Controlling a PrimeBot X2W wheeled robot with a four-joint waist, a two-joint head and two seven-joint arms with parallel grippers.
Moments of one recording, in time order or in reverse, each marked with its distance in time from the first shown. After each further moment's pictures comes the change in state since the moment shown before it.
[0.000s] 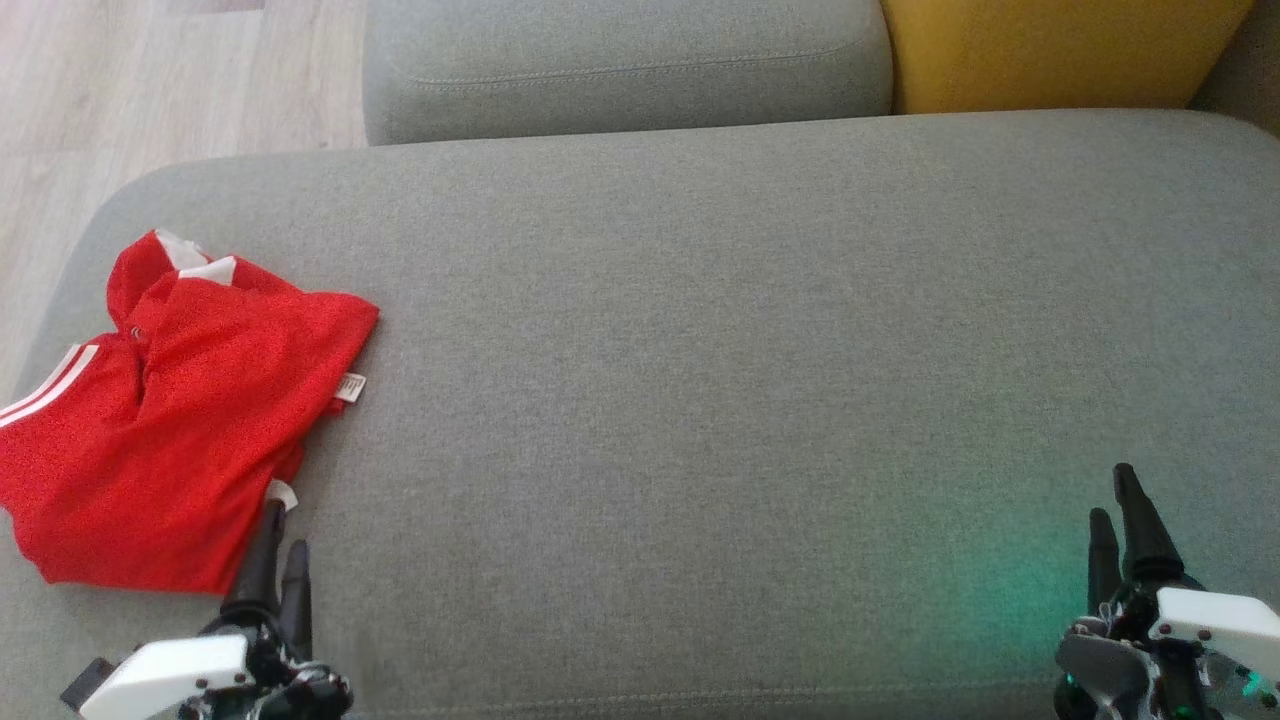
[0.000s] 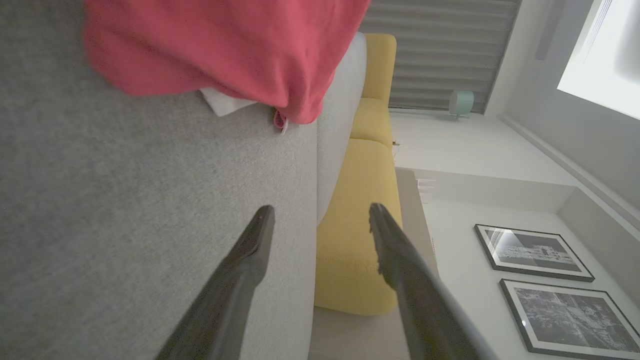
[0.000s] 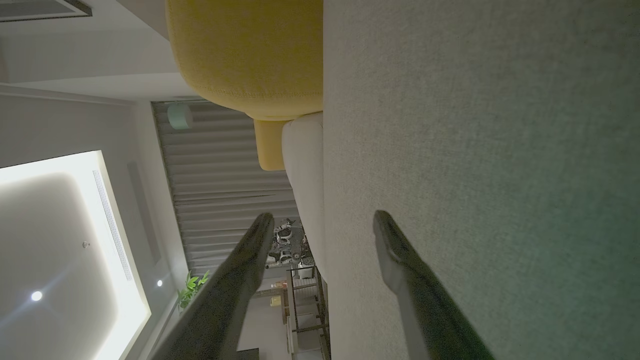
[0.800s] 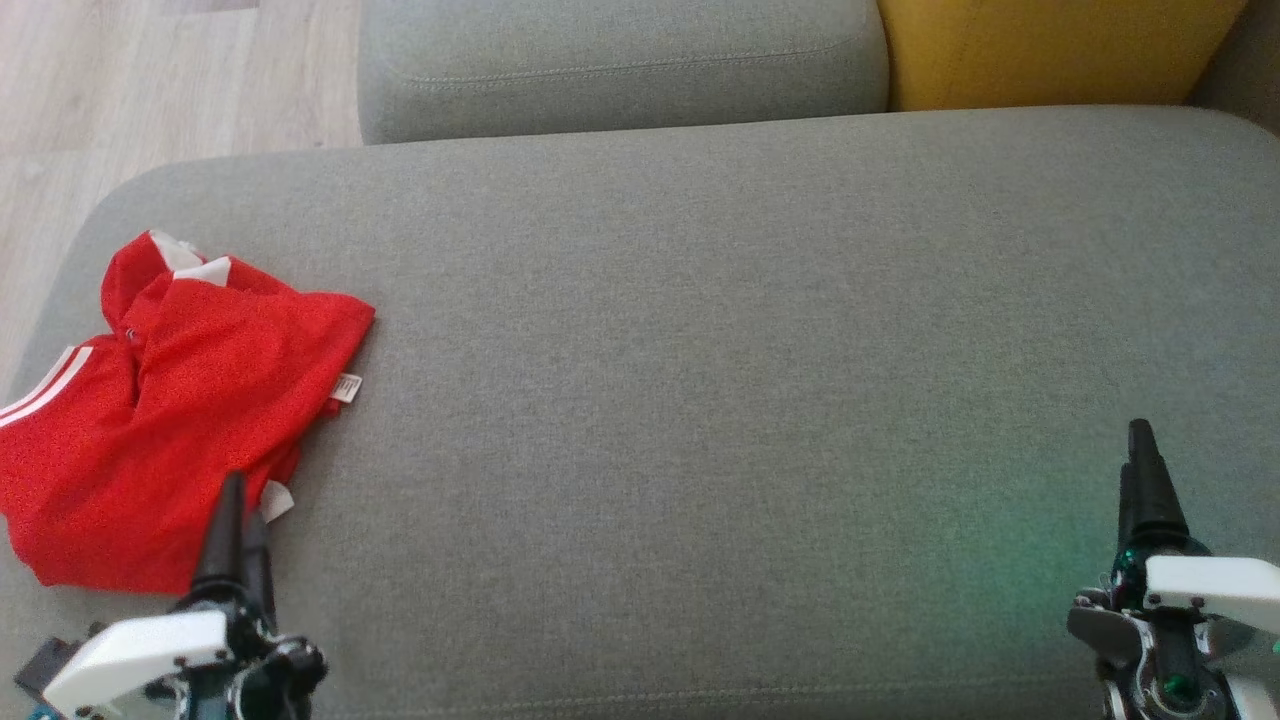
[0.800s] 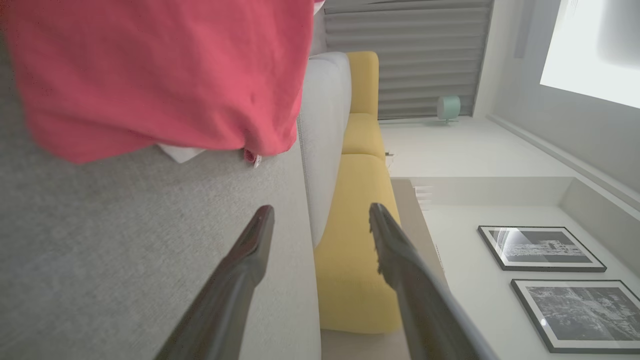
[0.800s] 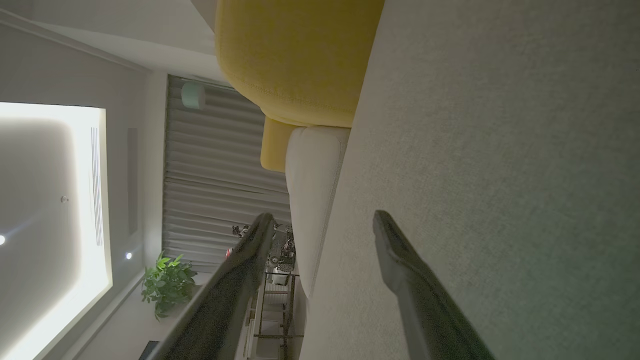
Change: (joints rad) left arm -0.017 0.000 0.027 -0.043 0.094 0.000 -0.069; right arm -0.025 0.000 -0.006 -0.058 -0.221 0.000 -0.066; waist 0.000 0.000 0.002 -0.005
